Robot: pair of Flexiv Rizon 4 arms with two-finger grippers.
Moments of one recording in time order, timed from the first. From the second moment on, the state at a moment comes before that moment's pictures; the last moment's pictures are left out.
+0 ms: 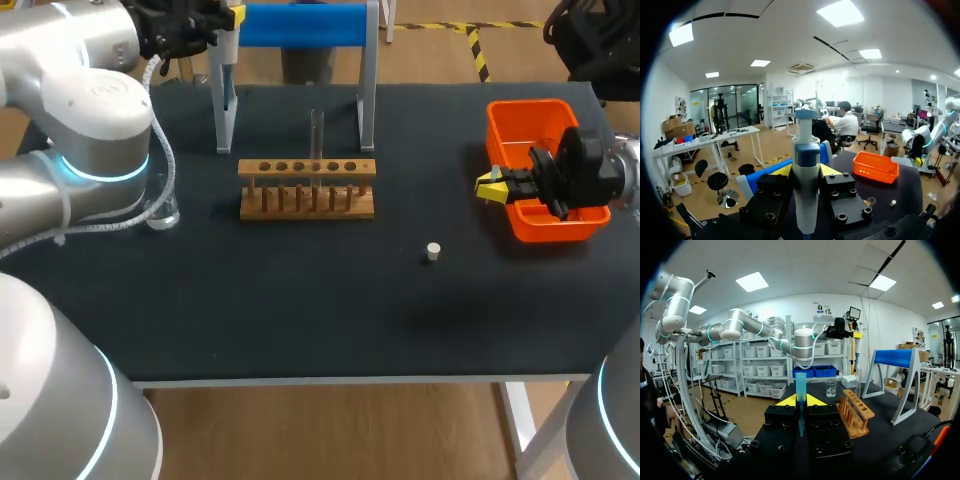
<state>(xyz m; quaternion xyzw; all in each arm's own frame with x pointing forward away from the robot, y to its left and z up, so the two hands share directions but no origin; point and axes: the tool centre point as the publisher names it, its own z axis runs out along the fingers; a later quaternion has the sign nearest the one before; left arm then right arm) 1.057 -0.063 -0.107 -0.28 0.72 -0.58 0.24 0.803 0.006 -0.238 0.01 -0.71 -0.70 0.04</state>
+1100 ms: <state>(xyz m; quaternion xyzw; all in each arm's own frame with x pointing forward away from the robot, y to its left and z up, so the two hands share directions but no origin) 0.913 -0.125 -0.046 -0.11 0.72 -0.68 0.12 0.803 0.006 -0.238 0.01 -0.71 -0.70 0.04</state>
